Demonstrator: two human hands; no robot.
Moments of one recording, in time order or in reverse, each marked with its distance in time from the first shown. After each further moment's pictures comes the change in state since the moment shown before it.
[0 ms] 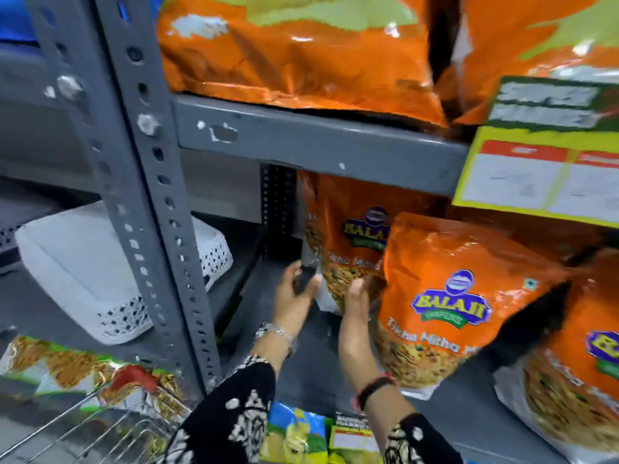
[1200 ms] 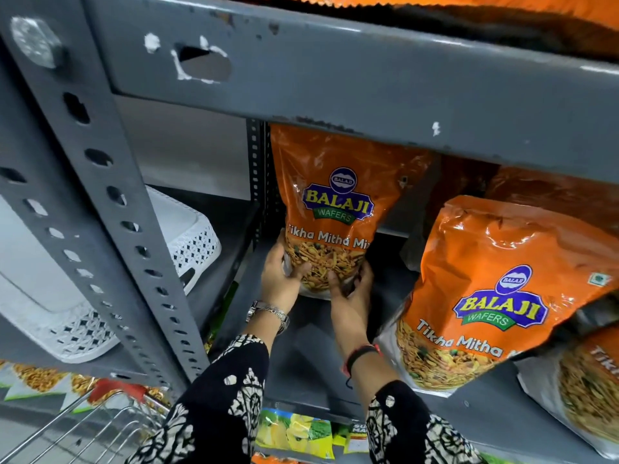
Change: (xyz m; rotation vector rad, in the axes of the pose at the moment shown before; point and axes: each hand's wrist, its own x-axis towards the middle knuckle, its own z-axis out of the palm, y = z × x) left_hand 0.073 -0.040 -0.020 0.061 -0.071 0.058; right_hand 0.064 0.074 0.022 -0.139 0.114 0.113
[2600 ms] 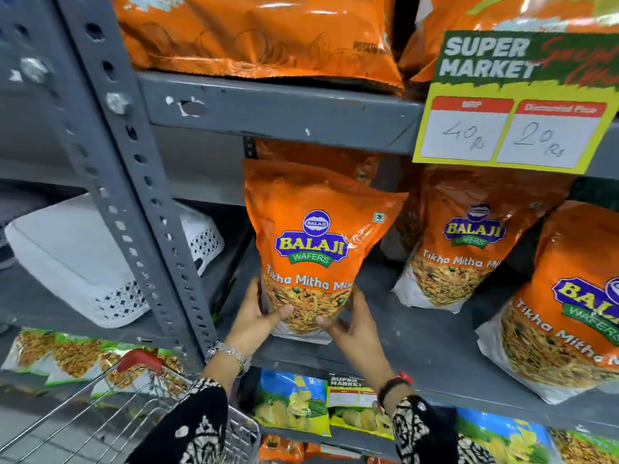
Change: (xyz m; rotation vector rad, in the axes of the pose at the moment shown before) left_hand -0.106 0.006 -0.032 0.028 -0.171 -0.091; right_hand -0.073 -0.011 -0.093 -0.211 -0.370 -0.144
